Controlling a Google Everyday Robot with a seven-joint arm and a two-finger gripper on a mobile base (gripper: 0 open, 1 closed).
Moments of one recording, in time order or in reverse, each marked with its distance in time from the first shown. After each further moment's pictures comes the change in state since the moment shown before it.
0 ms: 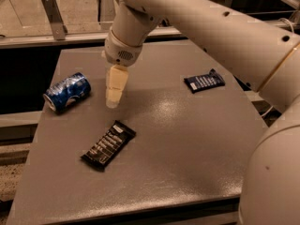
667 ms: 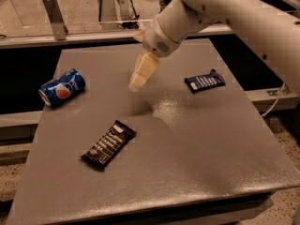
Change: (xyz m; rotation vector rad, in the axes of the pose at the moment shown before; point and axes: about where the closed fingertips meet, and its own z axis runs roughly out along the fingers) arm 0.057 -0.027 -0.061 0.201 -0.195 0.147
